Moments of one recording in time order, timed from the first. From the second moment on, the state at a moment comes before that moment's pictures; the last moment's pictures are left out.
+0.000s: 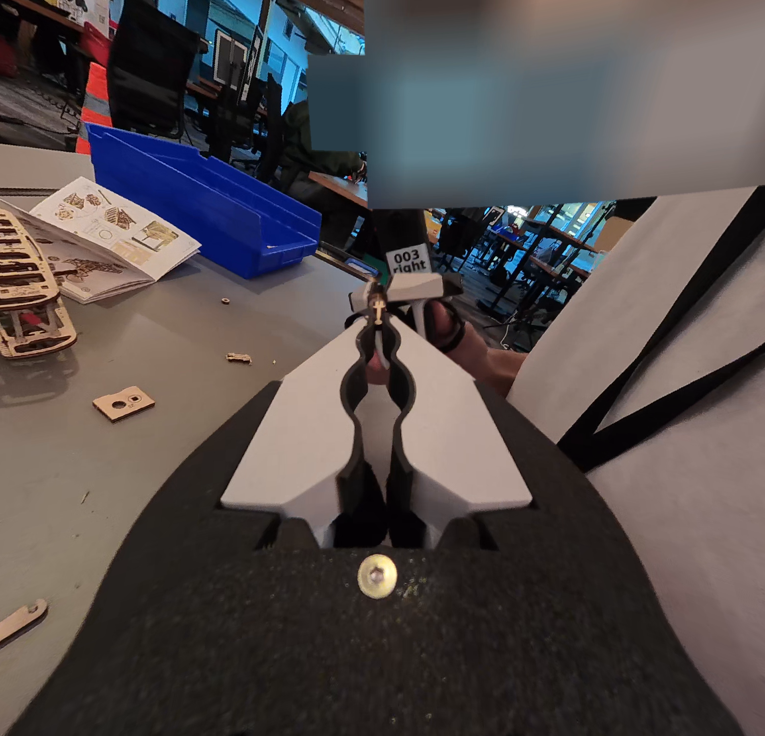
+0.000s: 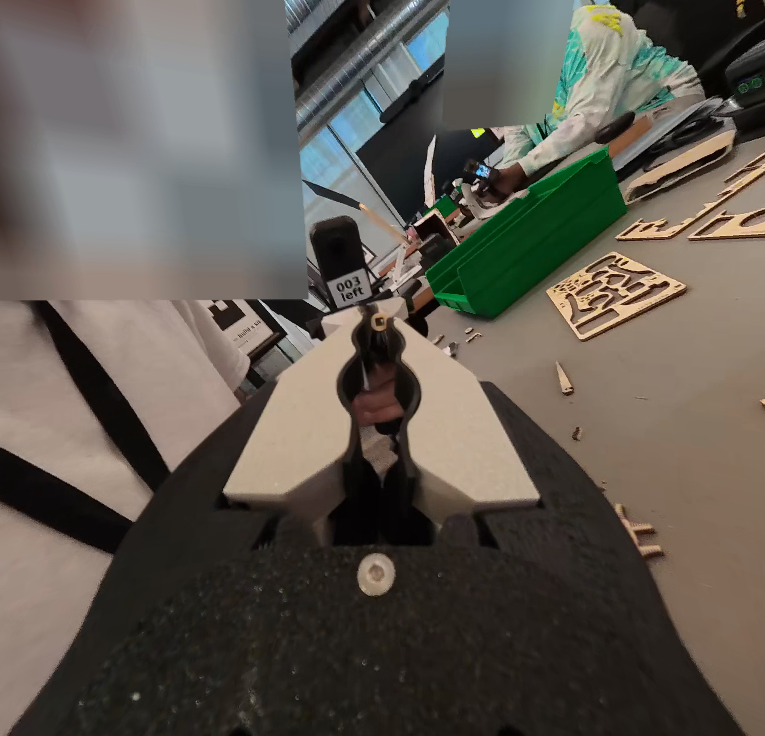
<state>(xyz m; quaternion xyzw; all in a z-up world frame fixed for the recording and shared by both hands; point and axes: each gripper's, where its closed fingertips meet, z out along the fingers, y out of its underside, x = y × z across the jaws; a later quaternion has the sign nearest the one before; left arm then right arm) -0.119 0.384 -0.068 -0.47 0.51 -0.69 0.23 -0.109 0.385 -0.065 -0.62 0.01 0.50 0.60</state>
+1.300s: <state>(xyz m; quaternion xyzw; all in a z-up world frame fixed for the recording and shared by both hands) -0.113 0.386 -0.073 -0.53 0.47 -0.66 0.24 -0.106 0.391 -0.069 -0.55 0.09 0.58 0.59</state>
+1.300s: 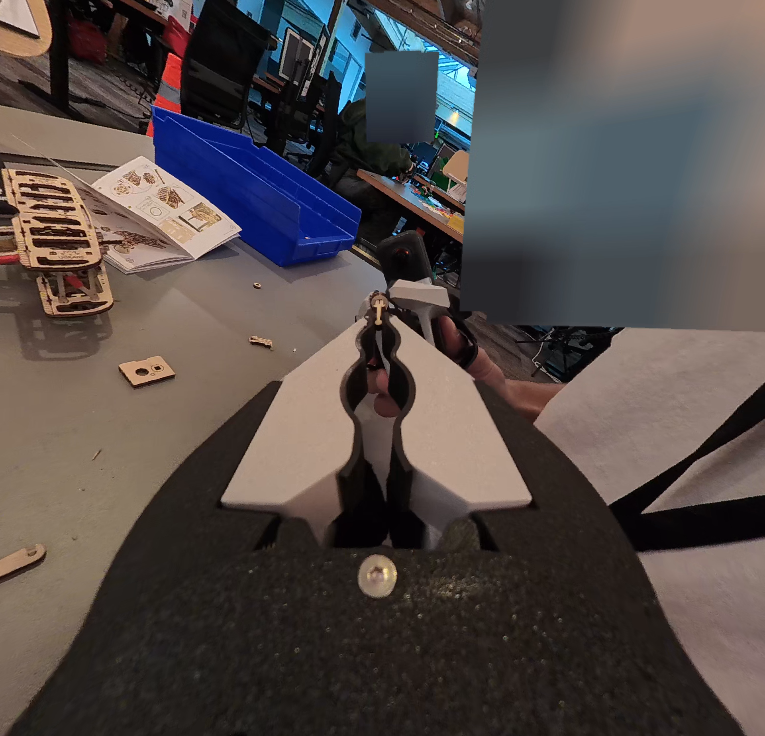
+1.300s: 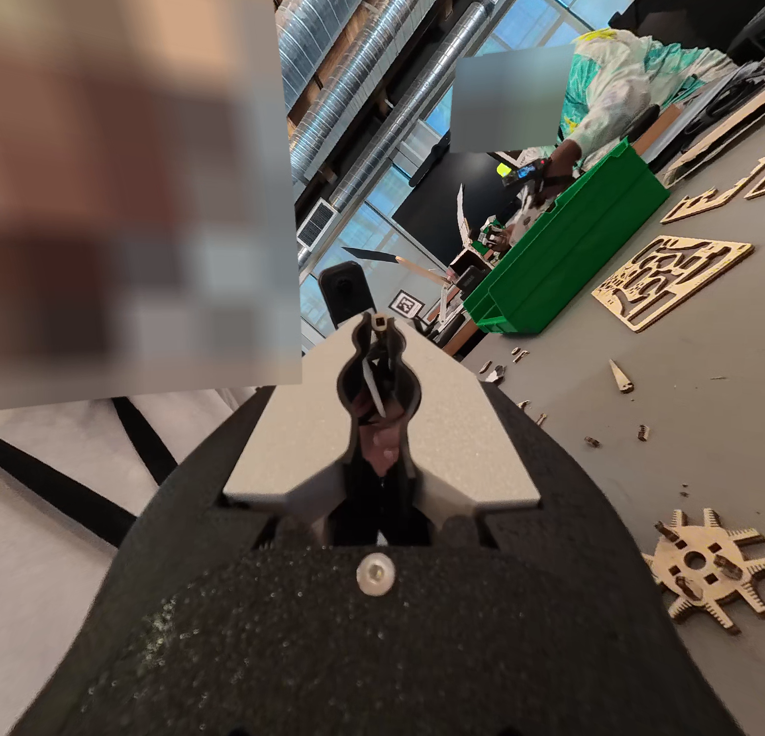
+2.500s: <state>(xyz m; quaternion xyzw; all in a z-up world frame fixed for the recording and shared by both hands) -0.114 0.394 -0.095 -0.59 0.44 -0.63 0.24 -0.090 0.387 -0.098 -0.70 -0.11 0.11 0.70</state>
